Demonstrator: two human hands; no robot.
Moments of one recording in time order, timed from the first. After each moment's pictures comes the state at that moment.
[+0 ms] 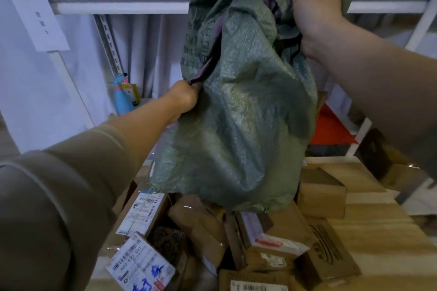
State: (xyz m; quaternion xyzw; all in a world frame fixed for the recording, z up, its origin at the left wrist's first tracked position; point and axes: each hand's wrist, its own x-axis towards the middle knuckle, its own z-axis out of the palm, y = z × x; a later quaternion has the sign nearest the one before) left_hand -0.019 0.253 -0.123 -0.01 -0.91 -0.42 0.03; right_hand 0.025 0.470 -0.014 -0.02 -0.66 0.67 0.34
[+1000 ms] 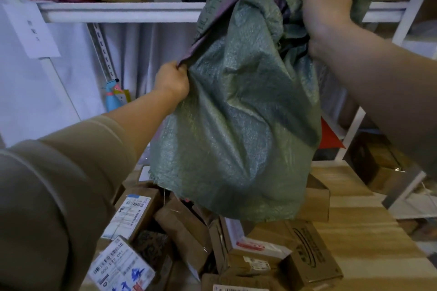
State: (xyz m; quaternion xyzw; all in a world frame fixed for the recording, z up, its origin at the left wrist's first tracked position) left_hand -0.019 0.282 -0.098 -0.02 -0.86 -0.48 0.19; right_hand 0.039 0.520 -0.003 -0.06 -0.66 0.64 0.38
